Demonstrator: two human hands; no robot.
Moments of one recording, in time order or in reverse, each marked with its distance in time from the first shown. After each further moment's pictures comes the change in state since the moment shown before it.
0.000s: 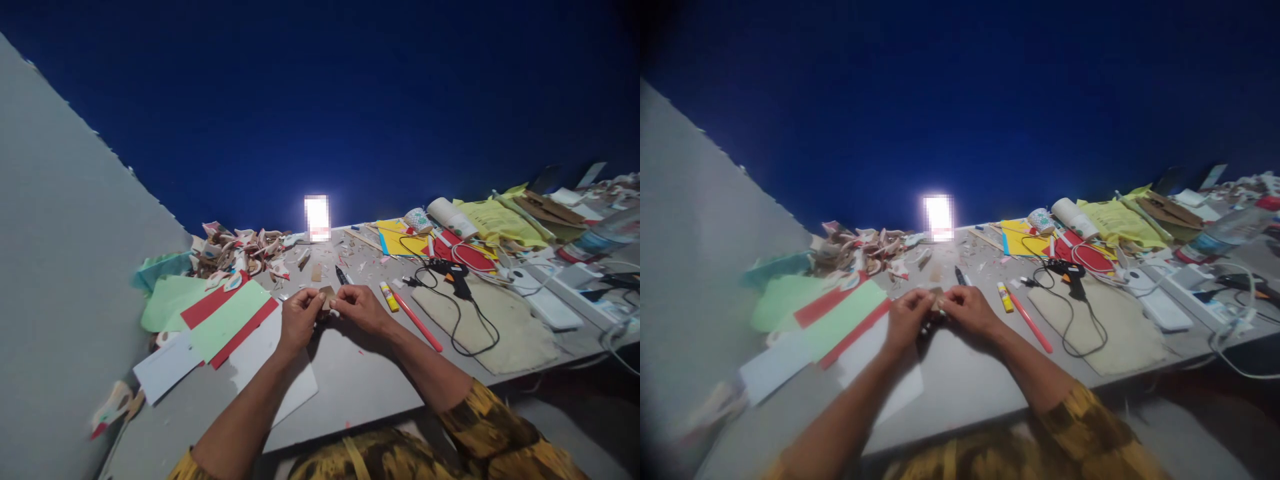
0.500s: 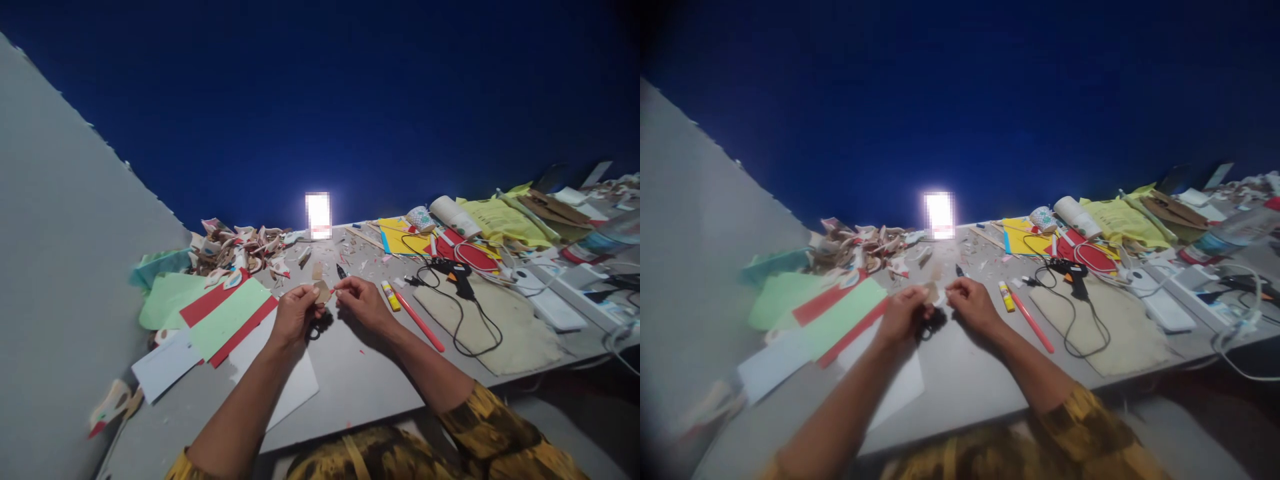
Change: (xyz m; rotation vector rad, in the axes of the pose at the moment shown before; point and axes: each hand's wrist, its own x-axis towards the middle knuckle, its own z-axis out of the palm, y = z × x) left_hand 0.013 0.001 -0.010 -0.301 -0.066 -0.241; right_hand 0.006 0.005 -0.003 0.064 0.121 0.014
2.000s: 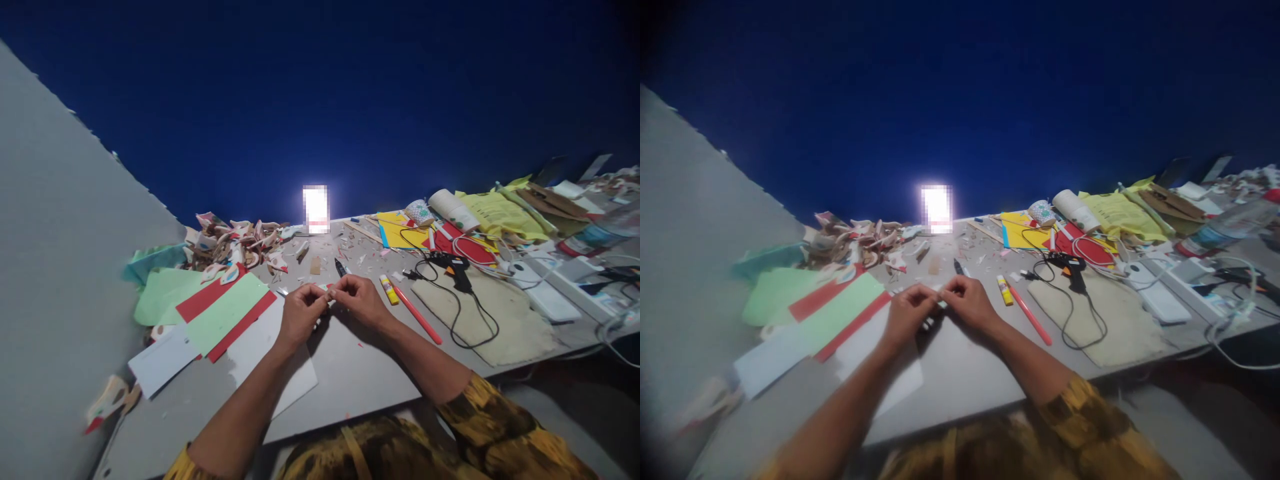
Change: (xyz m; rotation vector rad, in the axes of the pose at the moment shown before) left_hand -0.014 -0.006 0.008 0.344 0.009 0.129; right_hand -0.003 -0.002 0.005 -0.036 0.015 0.021
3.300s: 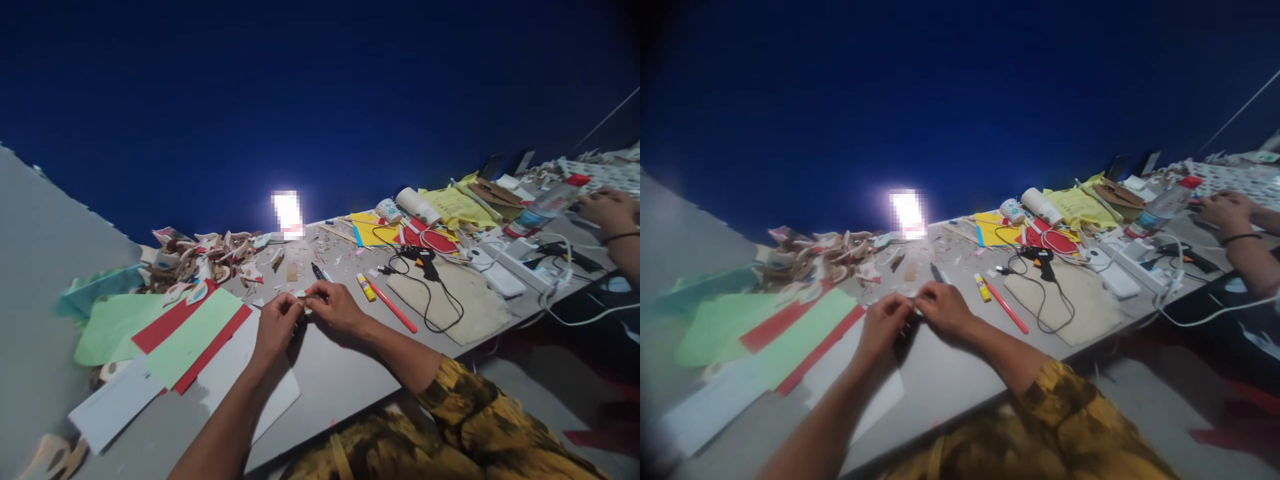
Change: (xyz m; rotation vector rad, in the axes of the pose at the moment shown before) left_hand 0.004 0.006 -0.005 0.186 -0.025 0.025; right_hand 0.000 0.011 0.005 -0.282 0.005 -0.158
